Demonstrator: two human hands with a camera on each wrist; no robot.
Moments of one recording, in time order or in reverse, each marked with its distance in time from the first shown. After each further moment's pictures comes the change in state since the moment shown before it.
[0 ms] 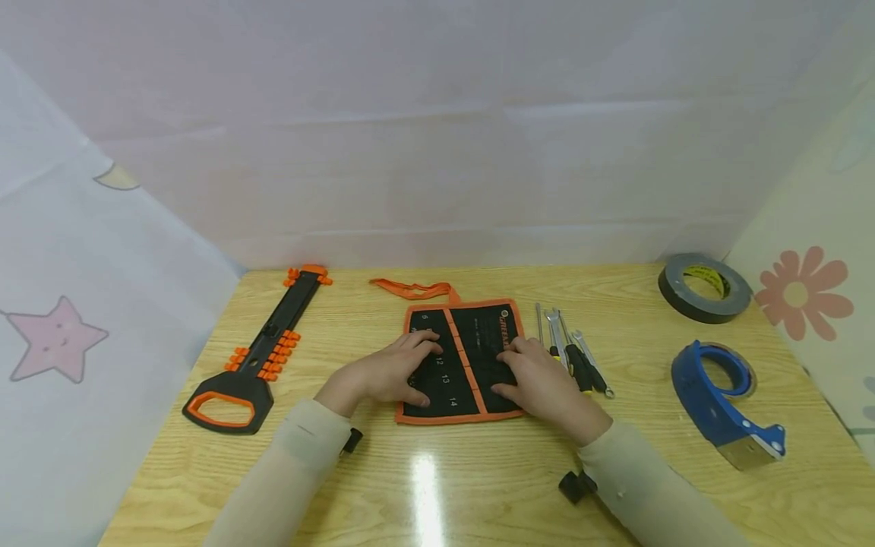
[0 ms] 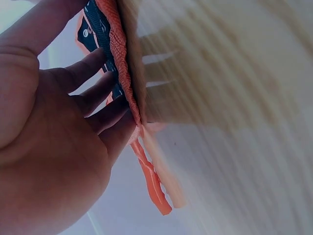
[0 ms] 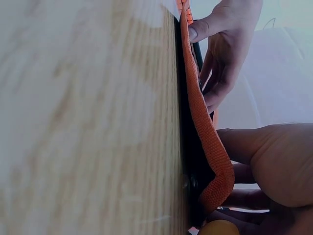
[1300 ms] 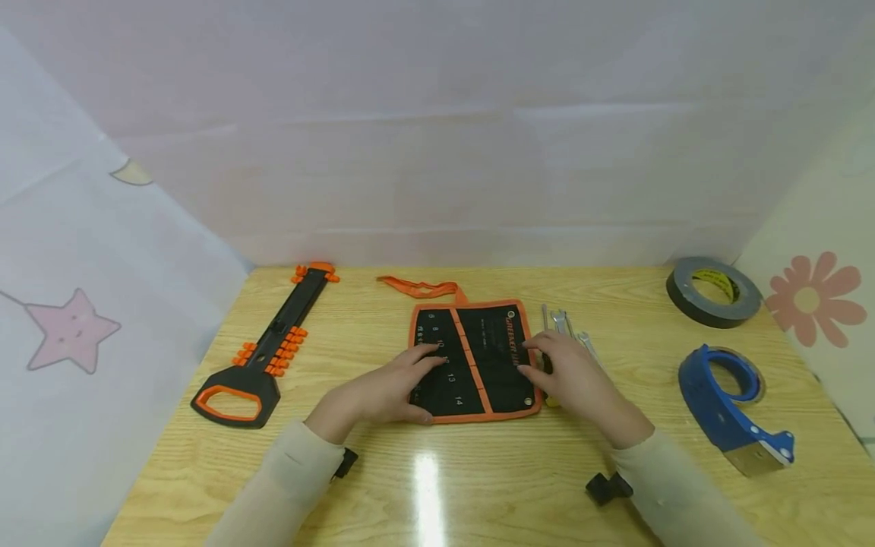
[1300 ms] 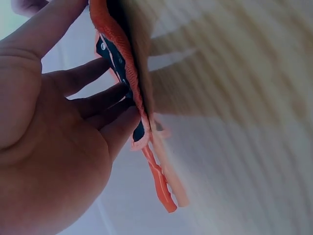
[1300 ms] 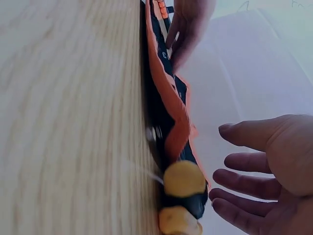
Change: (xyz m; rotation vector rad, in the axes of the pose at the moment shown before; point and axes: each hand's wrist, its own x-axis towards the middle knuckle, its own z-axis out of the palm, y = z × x) left_hand -0.029 0.011 0.016 -0.023 0.039 0.008; right_hand -0.013 0.024 -0.023 0.194 0.119 0.031
